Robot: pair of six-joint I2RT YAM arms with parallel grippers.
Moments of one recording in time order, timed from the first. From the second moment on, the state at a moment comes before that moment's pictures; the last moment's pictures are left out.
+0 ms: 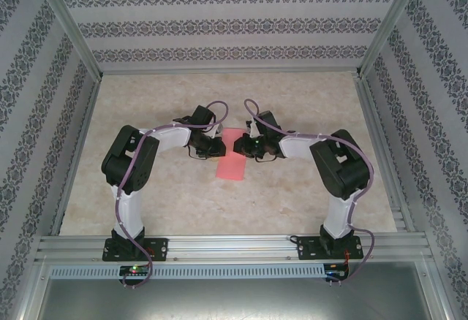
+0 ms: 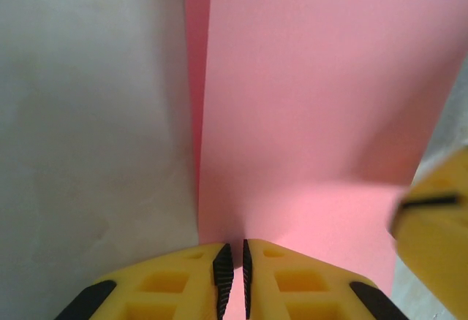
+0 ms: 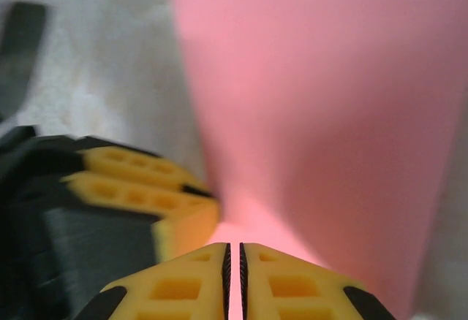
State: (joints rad) left arm -0.44 1.99 1.22 -0.43 0.43 -0.42; right arm 0.49 1.89 0.99 0.01 -0.53 0.76
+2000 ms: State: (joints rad) left arm -0.52 2.04 1.31 -0.47 0.15 -0.31; right arm 0.31 1.94 1.07 -0.04 -0.49 0.60
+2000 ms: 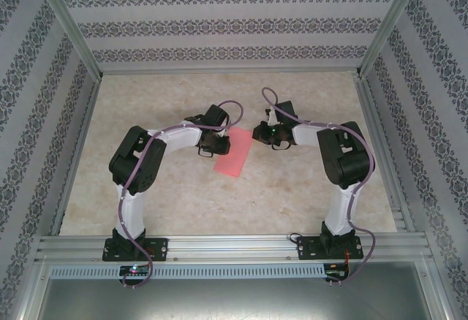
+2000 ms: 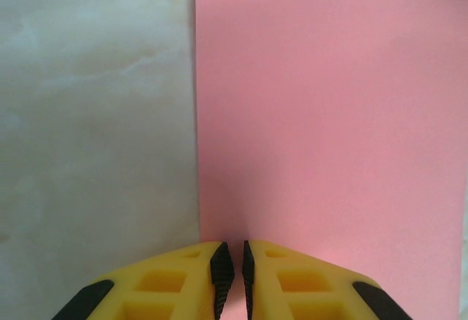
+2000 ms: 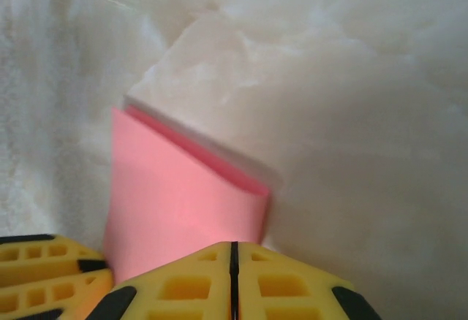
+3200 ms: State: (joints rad) left arm -0.54 2.04 1.32 -0.47 0.09 -0.30; right arm 0.28 2.02 1.20 -0.11 -0.42 0.55
